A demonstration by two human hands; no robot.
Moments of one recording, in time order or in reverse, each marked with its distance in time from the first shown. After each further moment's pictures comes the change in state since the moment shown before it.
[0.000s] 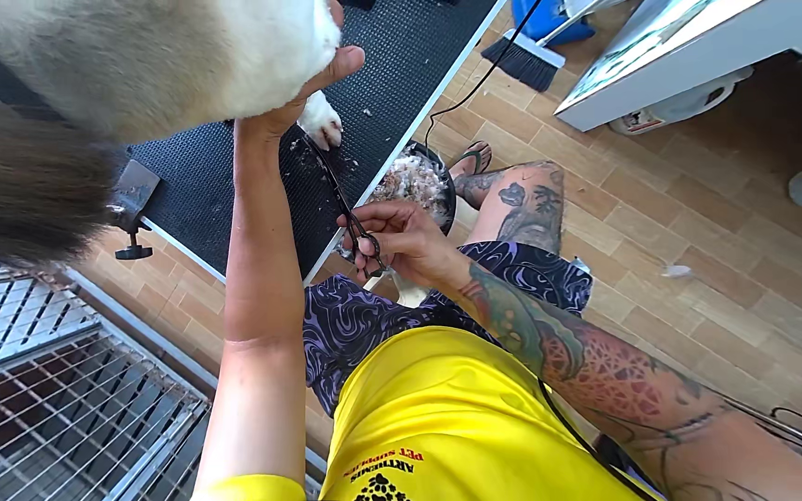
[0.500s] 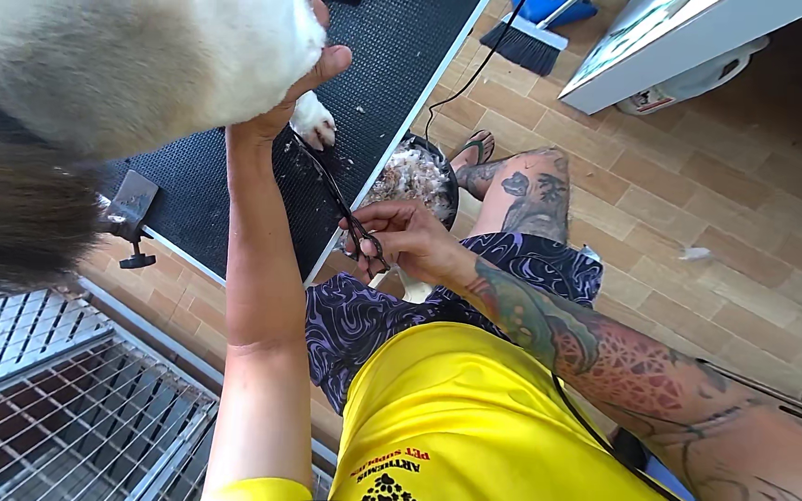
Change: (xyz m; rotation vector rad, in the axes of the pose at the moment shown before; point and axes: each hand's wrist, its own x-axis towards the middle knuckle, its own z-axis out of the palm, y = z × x) left_hand -0.001 0.001 -0.001 -0.004 0.006 0.008; right_hand -0.005 -0.003 -0.002 -0.042 0.027 0.037
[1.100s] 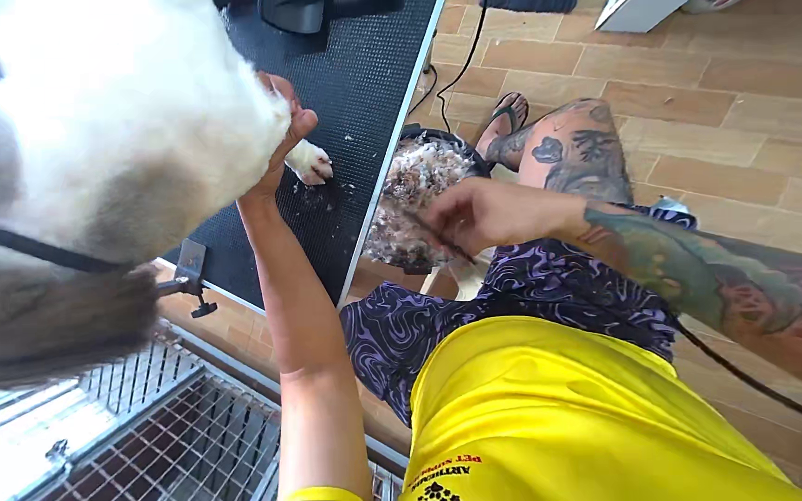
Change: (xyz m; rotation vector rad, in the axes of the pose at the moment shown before) left_hand 0.005 0.008 -0.002 -0.146 -0.130 0.082; right_hand -0.029 -0.054 -0.066 -0.730 -0.064 0.069
